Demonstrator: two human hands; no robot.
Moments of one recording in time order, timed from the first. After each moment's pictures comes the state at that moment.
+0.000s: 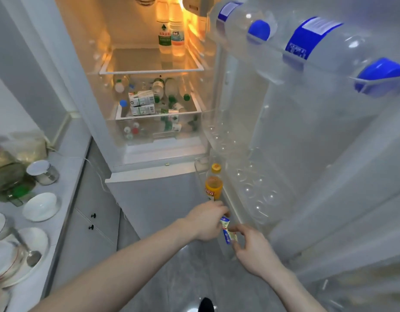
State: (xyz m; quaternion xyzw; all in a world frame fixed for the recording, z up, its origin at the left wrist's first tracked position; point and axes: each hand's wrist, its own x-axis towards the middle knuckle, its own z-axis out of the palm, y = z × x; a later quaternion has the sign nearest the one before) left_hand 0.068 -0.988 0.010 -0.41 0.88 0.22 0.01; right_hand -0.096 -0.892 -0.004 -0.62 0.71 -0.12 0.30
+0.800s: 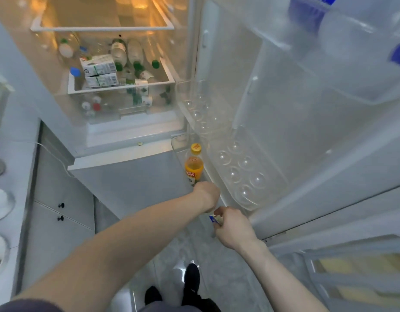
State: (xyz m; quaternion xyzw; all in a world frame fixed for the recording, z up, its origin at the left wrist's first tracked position) left_hand -0.012 -1.034 -0.036 -0.37 0.89 0.07 0.27; right_hand -0.085 -0.916 -0.027 -0.57 0.77 0.01 0.27
